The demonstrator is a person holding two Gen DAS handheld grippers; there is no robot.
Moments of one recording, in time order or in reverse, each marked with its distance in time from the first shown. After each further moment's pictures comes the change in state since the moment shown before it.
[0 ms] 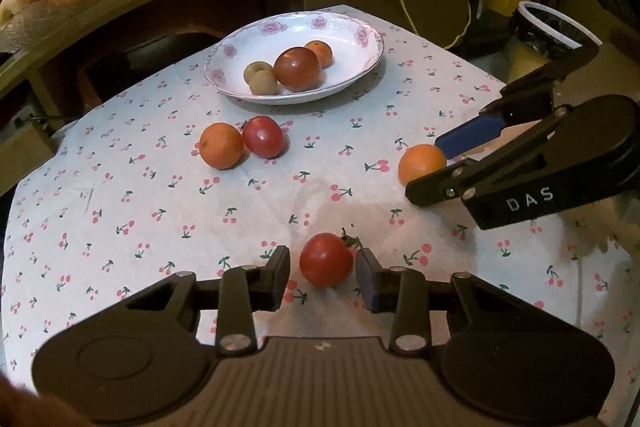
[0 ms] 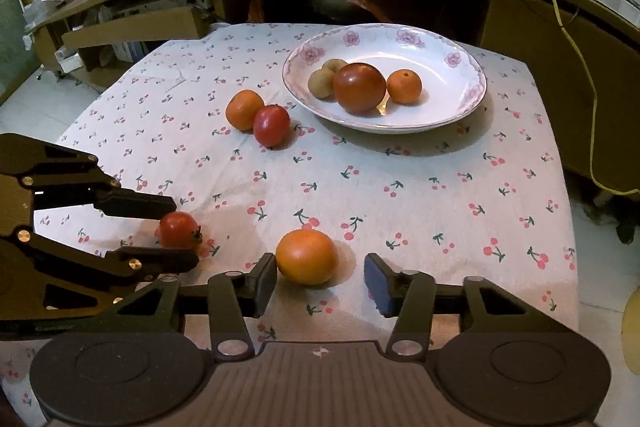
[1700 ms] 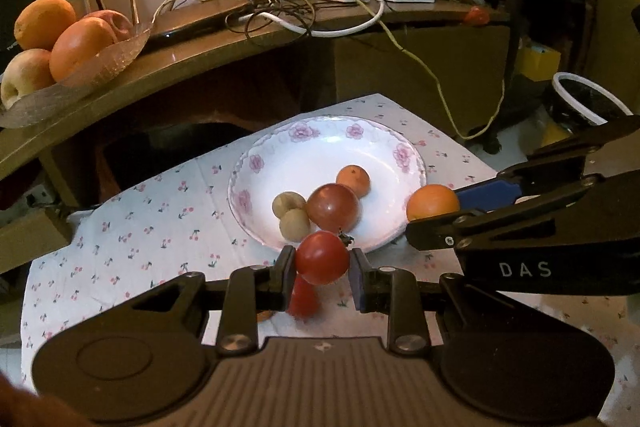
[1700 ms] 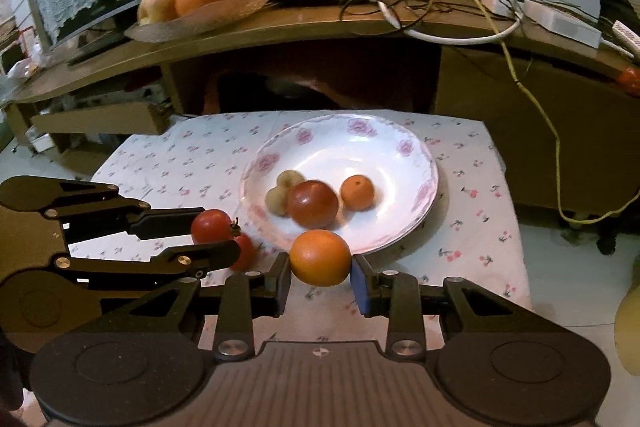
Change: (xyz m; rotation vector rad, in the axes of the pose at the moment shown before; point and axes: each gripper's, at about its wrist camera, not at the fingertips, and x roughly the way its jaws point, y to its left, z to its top) left arm 0.013 0.017 0.089 -0.049 -0.152 0.063; right arm -0.015 -0.025 0.059 0.148 -0.138 -0.076
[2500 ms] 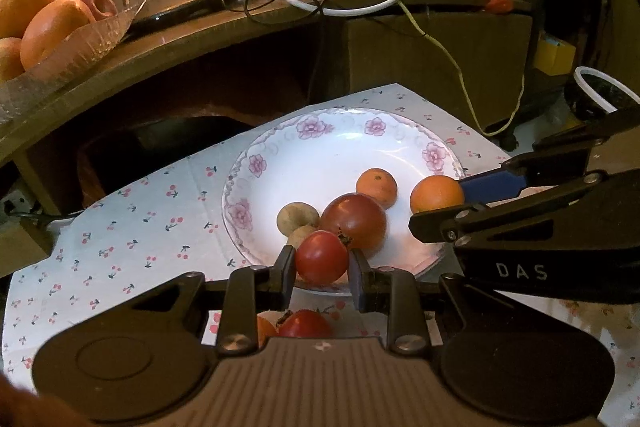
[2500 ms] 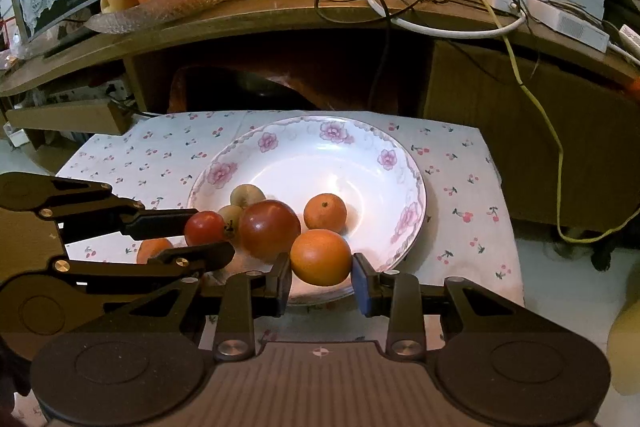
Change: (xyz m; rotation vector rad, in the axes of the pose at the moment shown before) left arm 0.050 0.010 0.009 -0.001 0.022 0.009; right arm 0.044 -0.017 0.016 -0.036 0.011 -0.038
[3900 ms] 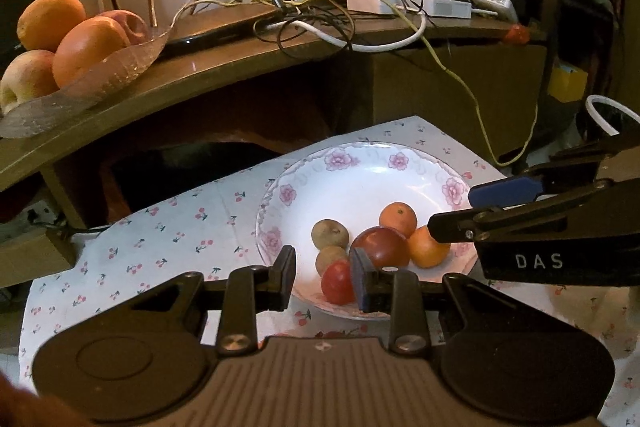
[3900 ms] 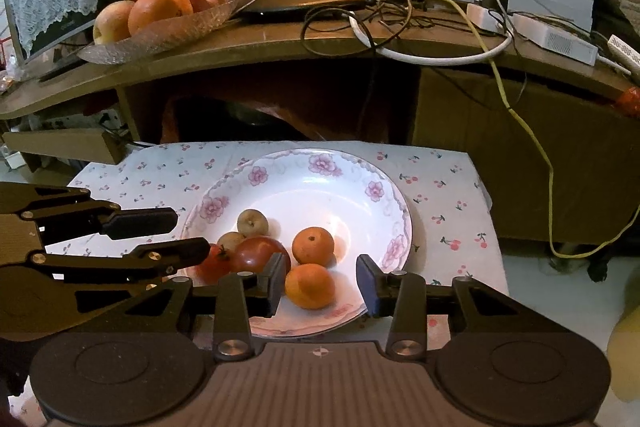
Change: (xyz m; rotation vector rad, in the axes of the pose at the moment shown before) left arm -0.019 0.012 0.008 -0.038 -0.063 0.038; right arm -0.011 -0.004 0.010 0.029 -0.066 -0.007
